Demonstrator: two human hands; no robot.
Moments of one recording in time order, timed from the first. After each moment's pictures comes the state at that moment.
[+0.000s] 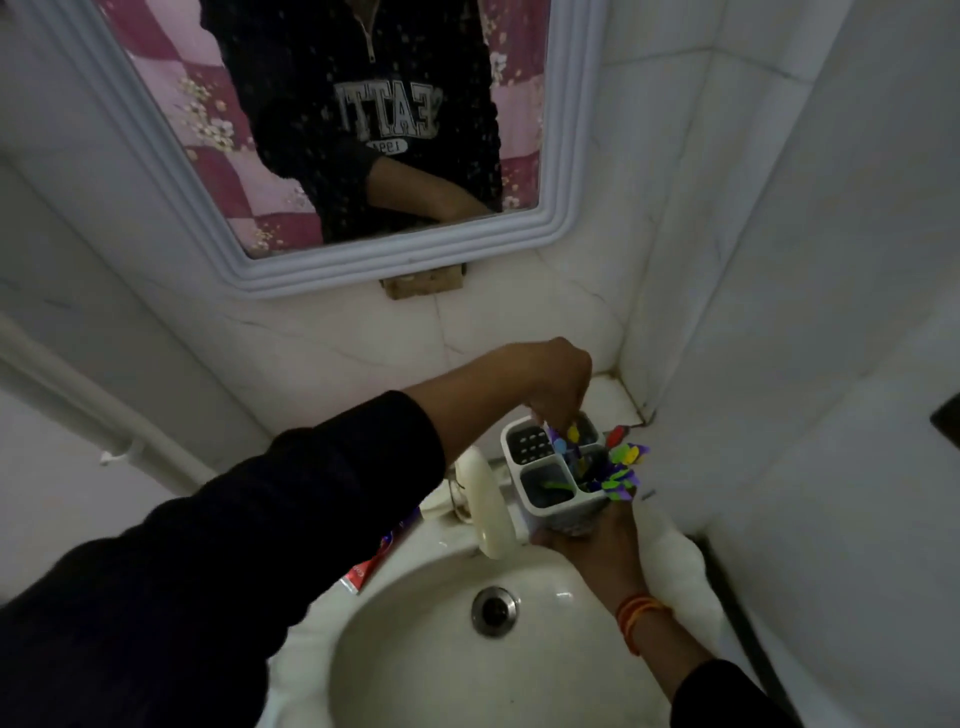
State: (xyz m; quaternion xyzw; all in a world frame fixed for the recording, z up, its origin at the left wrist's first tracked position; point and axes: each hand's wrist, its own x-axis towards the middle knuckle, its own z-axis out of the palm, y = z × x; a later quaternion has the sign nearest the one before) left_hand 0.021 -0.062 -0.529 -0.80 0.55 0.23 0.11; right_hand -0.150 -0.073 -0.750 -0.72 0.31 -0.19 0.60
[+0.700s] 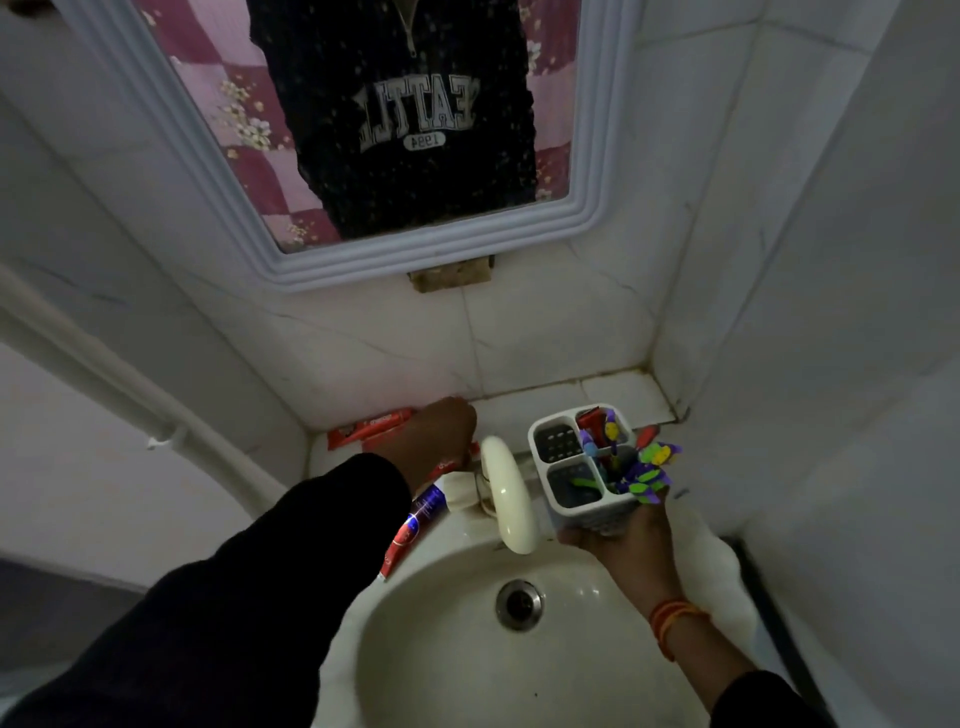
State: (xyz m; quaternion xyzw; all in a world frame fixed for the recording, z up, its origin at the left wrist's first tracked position) left_hand 0.094 0.062 -0.656 -0.90 0.37 0.21 0.06; right_hand -0.153 -0.079 -0.758 -0.74 0.28 -0.20 0.58
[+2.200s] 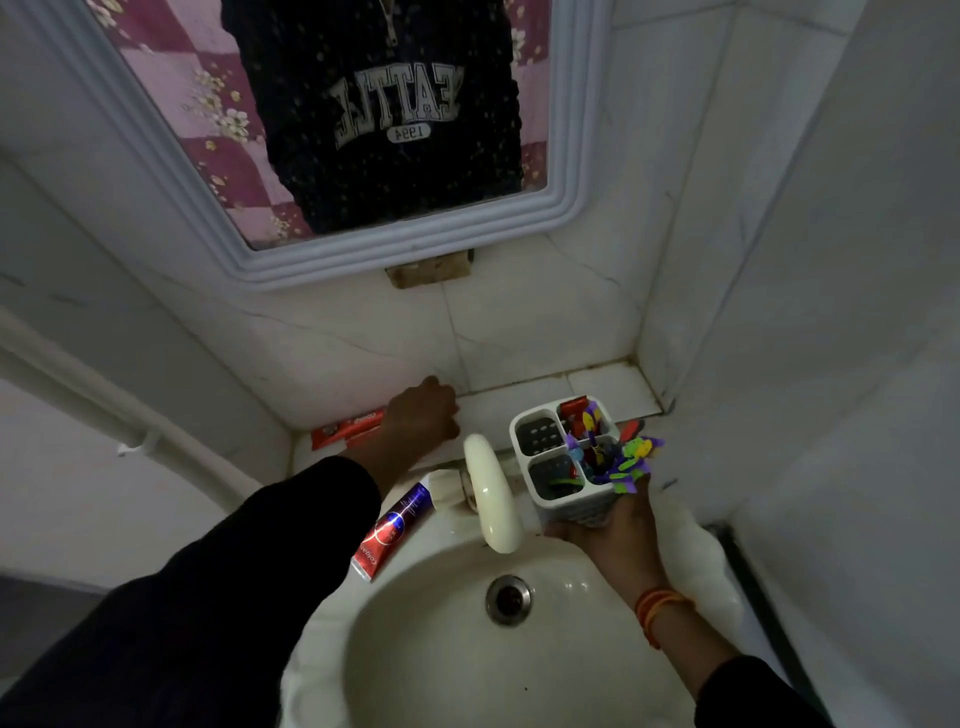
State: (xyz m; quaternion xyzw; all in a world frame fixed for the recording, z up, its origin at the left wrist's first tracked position) left_hand 0.103 0.060 -0.655 -0.93 0.32 0.14 0.03; right_hand -0.150 -0.082 -0.760 -0.73 0.27 -0.19 0.60
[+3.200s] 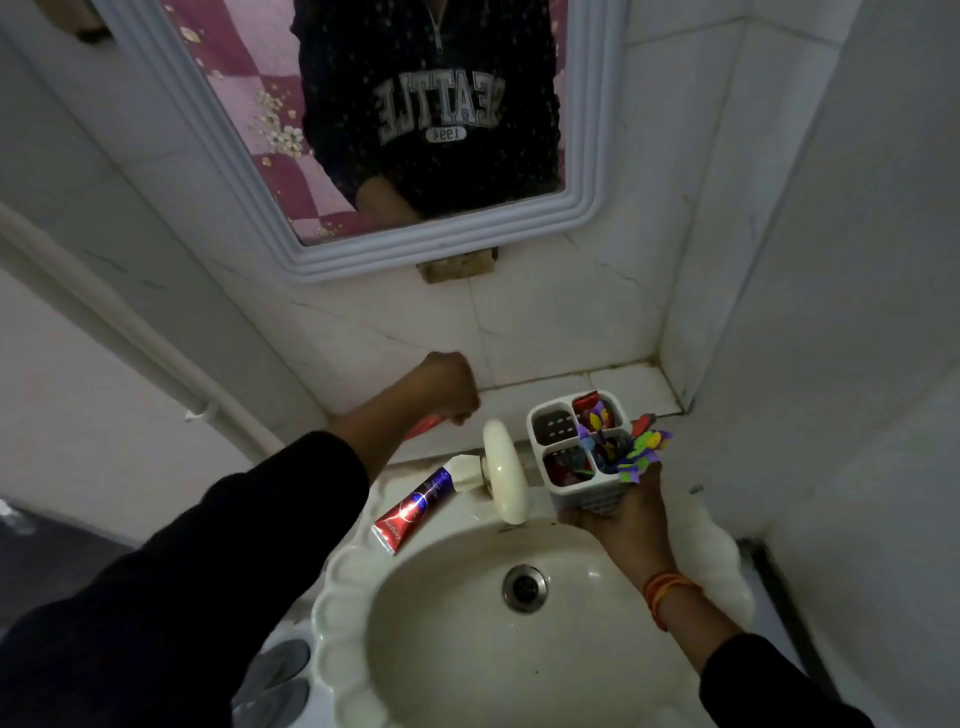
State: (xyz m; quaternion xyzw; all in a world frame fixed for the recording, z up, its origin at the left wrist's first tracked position) left_hand 0.068 0.049 -0.564 -0.93 0.26 0.25 0.06; right_hand -0.150 -0.086 -0.759 -0.74 0.26 -0.19 0.60
